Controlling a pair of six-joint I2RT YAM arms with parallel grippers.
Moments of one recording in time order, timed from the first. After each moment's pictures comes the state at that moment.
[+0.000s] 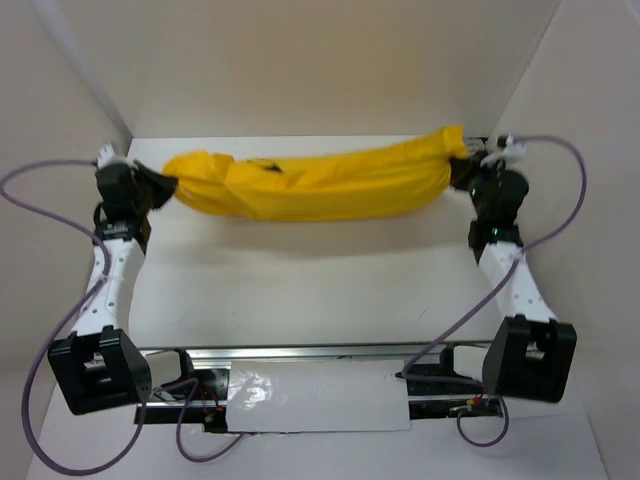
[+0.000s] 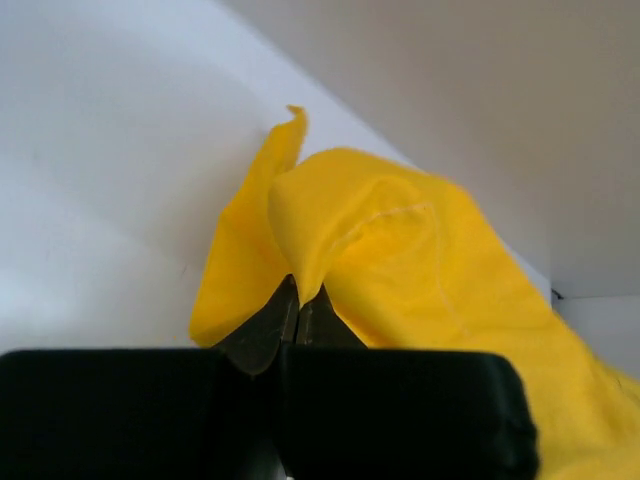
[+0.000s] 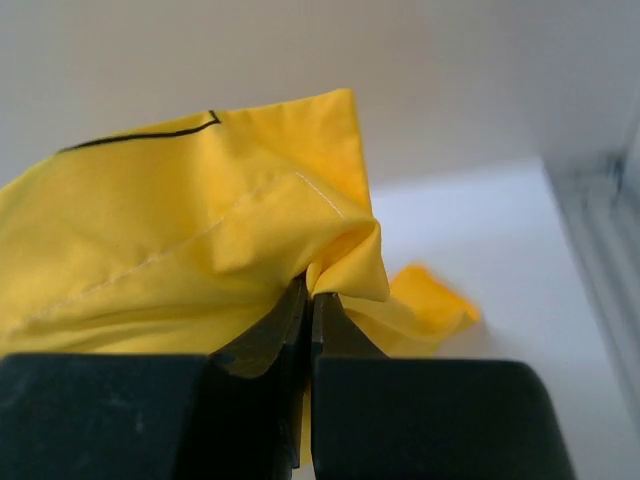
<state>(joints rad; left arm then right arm) 0.22 1.27 1.15 -0.14 0.15 -0.65 -0.16 1.30 1.04 0.36 -0.23 0.30</state>
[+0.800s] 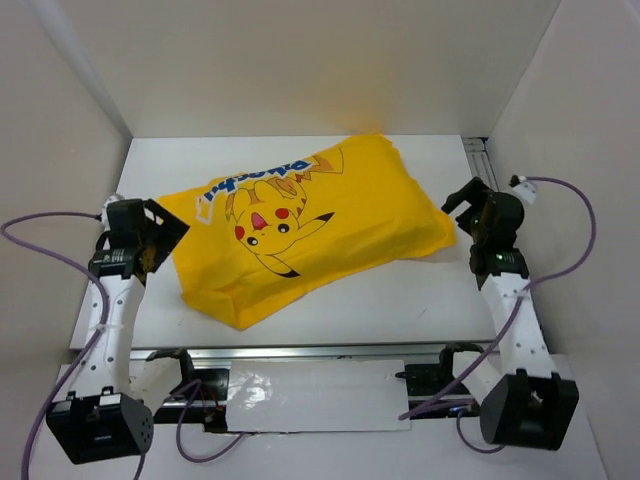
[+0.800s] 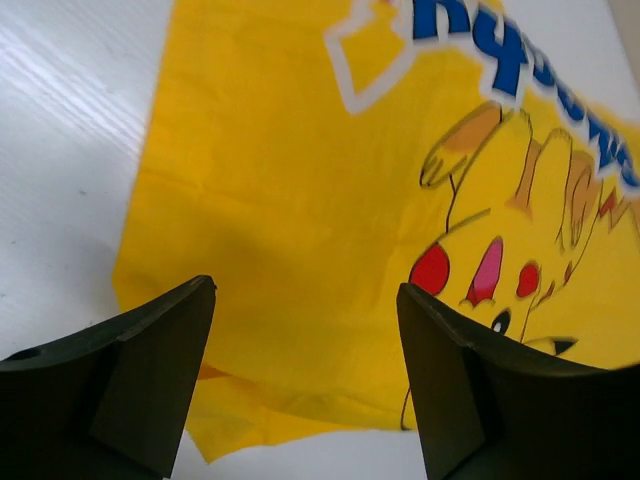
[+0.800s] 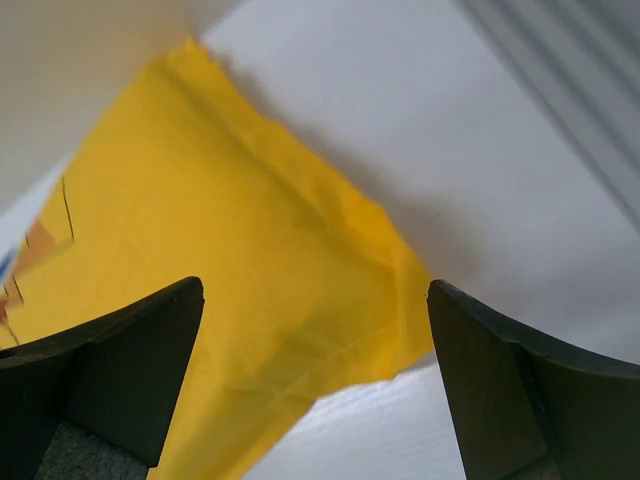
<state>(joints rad) 0.19 0.94 0.92 -0.69 -0.07 -0.80 -0.14 0.93 0.76 -0.14 0.13 0.55</state>
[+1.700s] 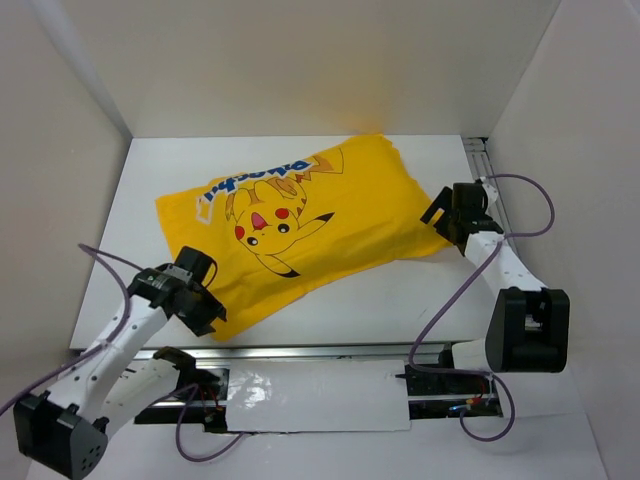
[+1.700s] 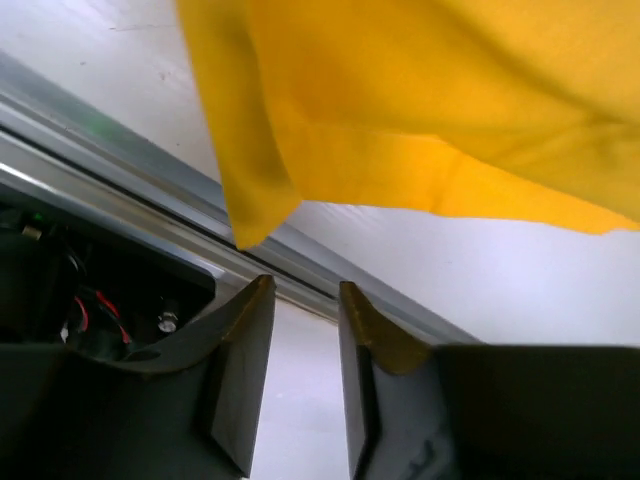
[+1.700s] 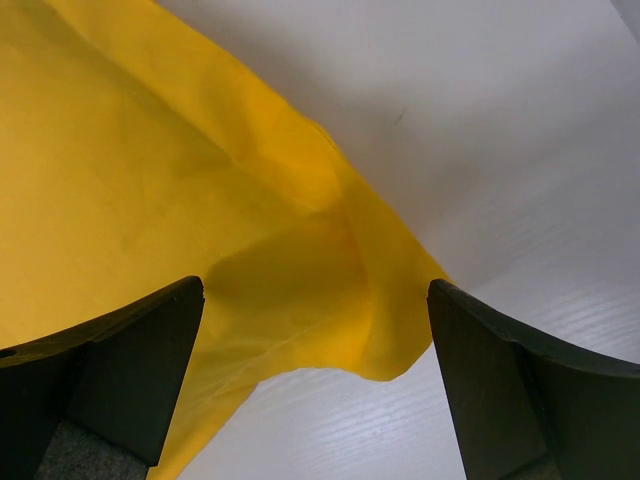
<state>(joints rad) -0.34 0.90 0.68 -1.15 -0.04 -1.16 -0.03 1.35 0.85 -0.26 0.18 0.57</state>
